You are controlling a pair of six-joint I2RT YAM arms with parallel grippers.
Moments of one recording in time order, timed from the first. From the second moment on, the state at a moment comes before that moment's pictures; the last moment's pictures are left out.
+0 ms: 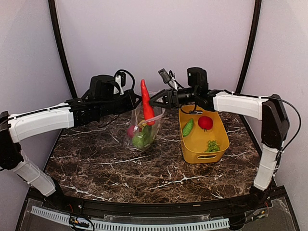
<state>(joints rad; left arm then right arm) -0.80 1.47 1.22 -0.06 -0.11 -0.70 0.64 1.88 1.50 0.19 -1.10 0.31</state>
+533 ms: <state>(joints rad) -0.80 1.47 1.19 -0.04 -0.11 -0.69 0.65 1.77 1.65 -0.38 -0.74 -0.02</state>
